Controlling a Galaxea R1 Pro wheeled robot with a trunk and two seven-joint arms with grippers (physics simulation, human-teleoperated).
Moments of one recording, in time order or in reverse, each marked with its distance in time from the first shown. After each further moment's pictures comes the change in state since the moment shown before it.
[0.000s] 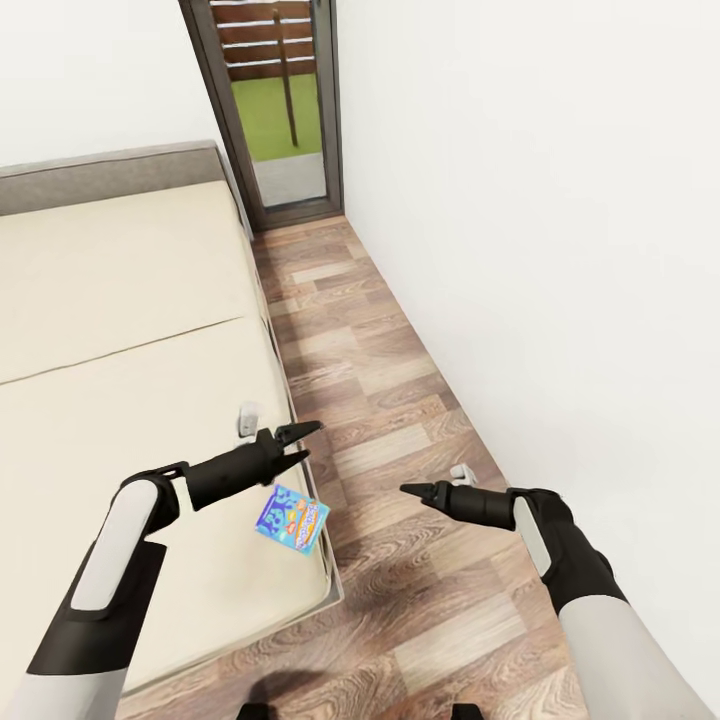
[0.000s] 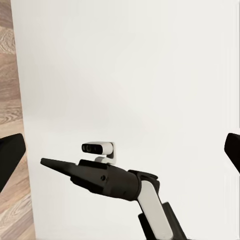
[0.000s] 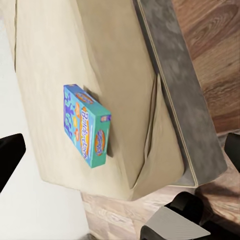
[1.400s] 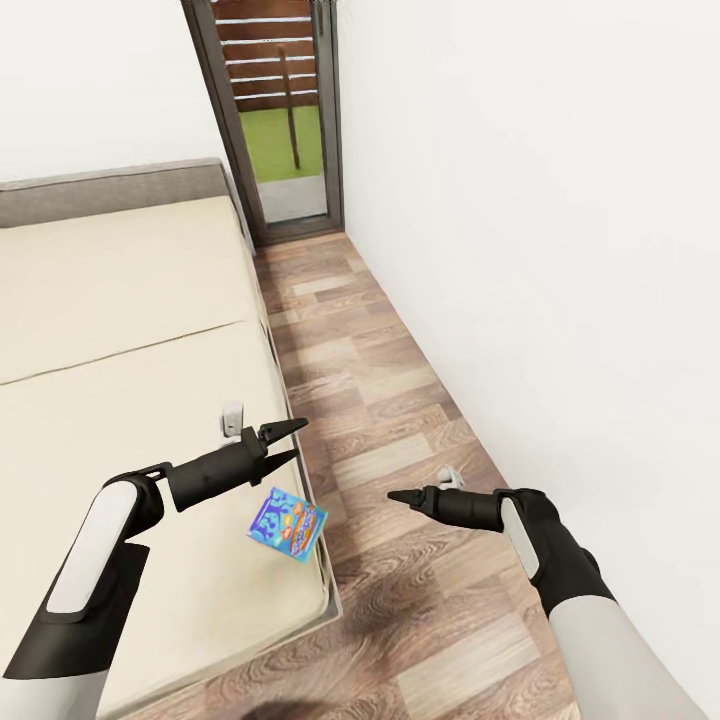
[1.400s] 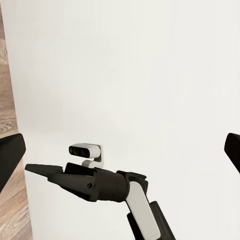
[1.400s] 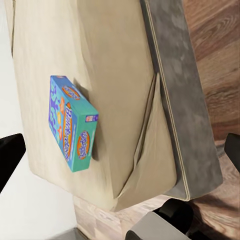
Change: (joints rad) left arm 0.007 0.053 0.019 -0.005 0.096 0.008 0.001; right arm 0.001 0.019 0.054 0.000 0.015 0.001 0.007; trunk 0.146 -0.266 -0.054
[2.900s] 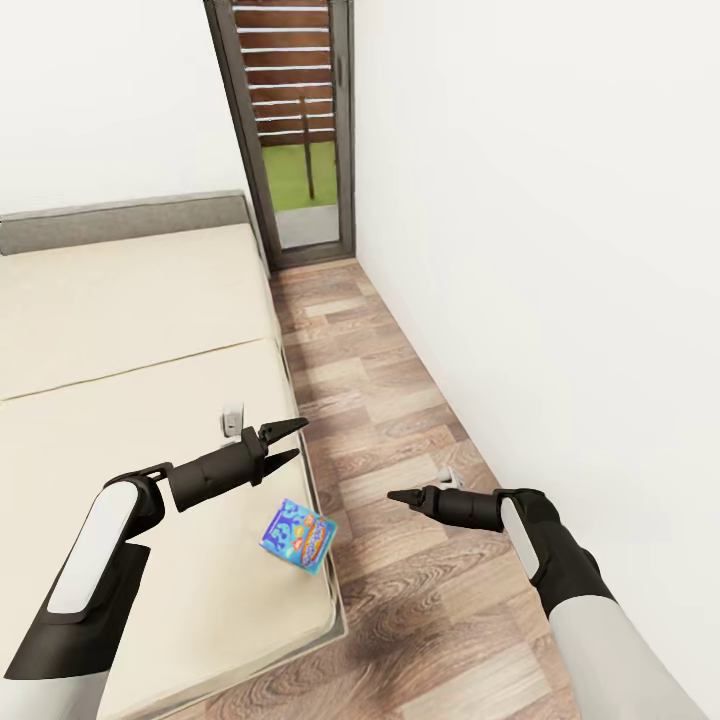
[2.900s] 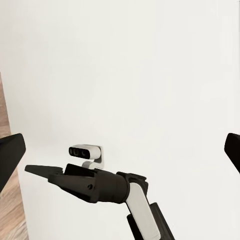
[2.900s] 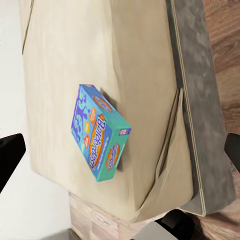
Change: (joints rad) left arm 0.001 -0.003 0.000 0.000 0.000 -0.005 0.004; right arm 0.000 0.000 0.001 0.000 -0.005 0.002 0.001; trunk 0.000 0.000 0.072
